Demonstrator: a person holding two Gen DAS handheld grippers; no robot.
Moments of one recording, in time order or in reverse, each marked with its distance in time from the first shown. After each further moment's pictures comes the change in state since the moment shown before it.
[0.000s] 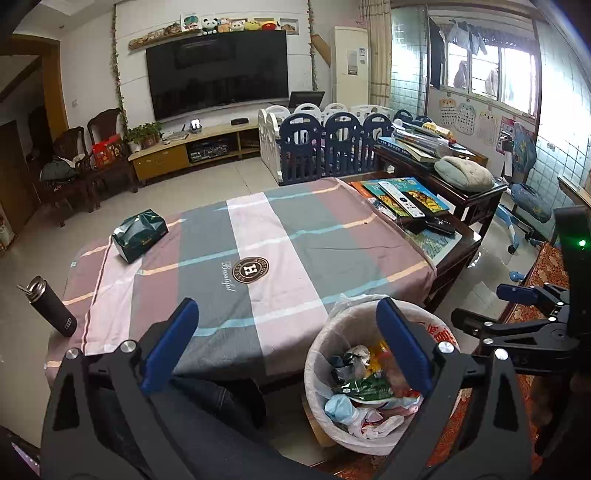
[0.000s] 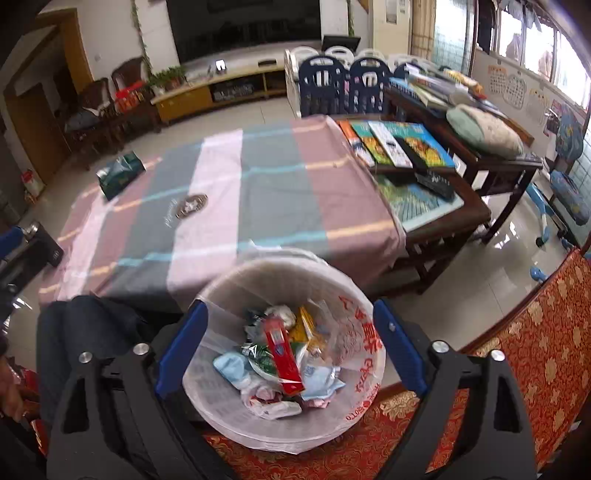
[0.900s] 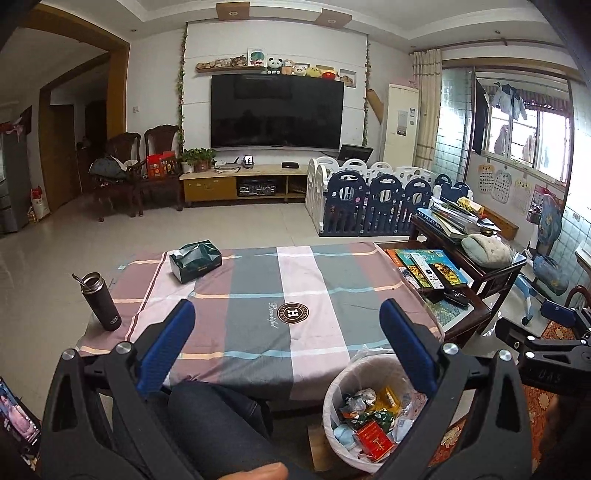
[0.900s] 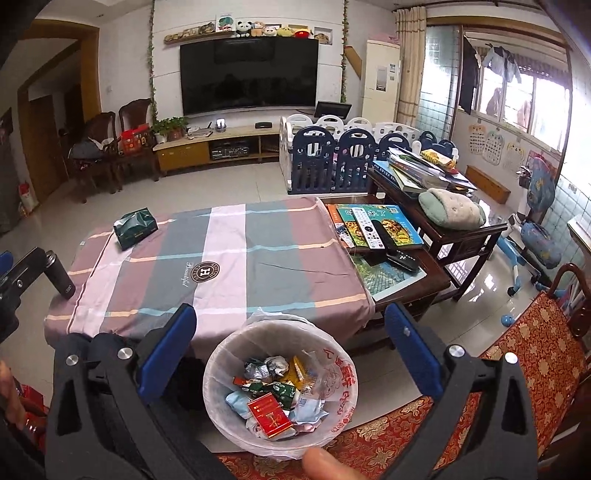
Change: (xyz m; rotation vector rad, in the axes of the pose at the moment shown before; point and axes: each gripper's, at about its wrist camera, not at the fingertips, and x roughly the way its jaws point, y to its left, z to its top) left arm -0.107 0.049 0.021 -0.178 -0.172 0.117; right arm -0.119 0.041 0.021 -0.057 -0.227 -0.091
